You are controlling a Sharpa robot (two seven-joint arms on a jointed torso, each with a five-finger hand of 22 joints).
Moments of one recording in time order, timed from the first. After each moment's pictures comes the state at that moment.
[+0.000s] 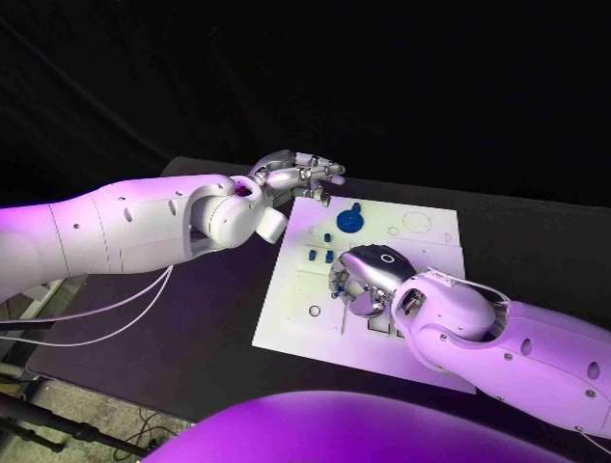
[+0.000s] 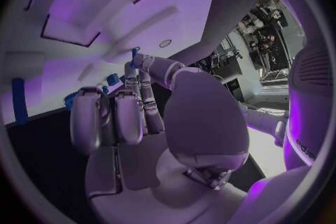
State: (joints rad) left arm 1.13 -0.88 -0.03 1.46 -0.08 -0.15 0.28; left_hand 1.29 -0.21 0.47 0.11 0.17 0.85 0.19 0.22 0.39 1.08 0.13 0.13 0.14 1.10 0.05 1.05 0.47 0.17 1.05 0.15 0.40 1.22; right arm 1.05 -0.52 -0.17 1.57 -1.70 -0.32 -0.23; right_hand 1.33 -0.19 0.74 -0.13 0.16 1.09 0.11 0.27 0.51 1.23 0.10 0.11 0.11 1.46 -0.02 1.35 1.27 0.07 1.46 0.08 1.34 1.31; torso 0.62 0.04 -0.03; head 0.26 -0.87
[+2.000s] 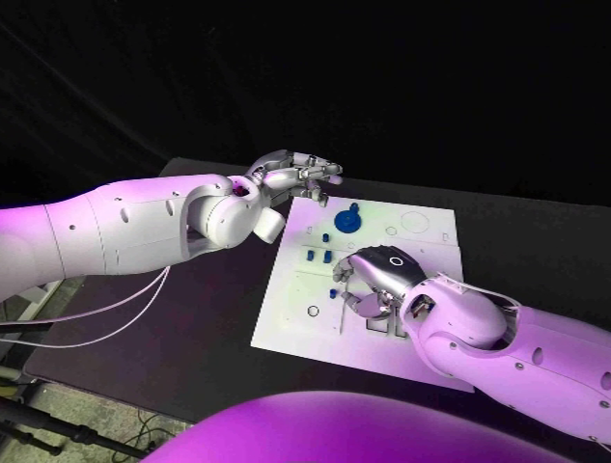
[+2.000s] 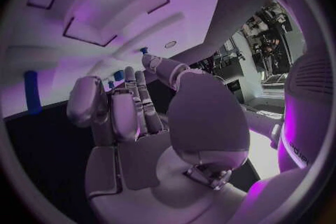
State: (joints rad) left arm 1.13 -0.88 -0.03 1.46 -0.08 -0.15 0.28; left_hand 1.29 -0.20 0.47 0.12 0.17 0.84 0.19 0.22 0.39 1.08 0.13 0.13 0.14 1.09 0.05 1.05 0.46 0.17 1.06 0.16 0.39 1.22; right arm 1.05 -0.59 -0.17 1.62 -1.75 -0.38 -0.24; right_hand 1.23 -0.24 0.67 -0.07 0.18 0.96 0.17 0.19 0.47 1.08 0.11 0.06 0.16 1.47 0.02 1.31 1.17 0.08 1.37 0.13 1.13 1.31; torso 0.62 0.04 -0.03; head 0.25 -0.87
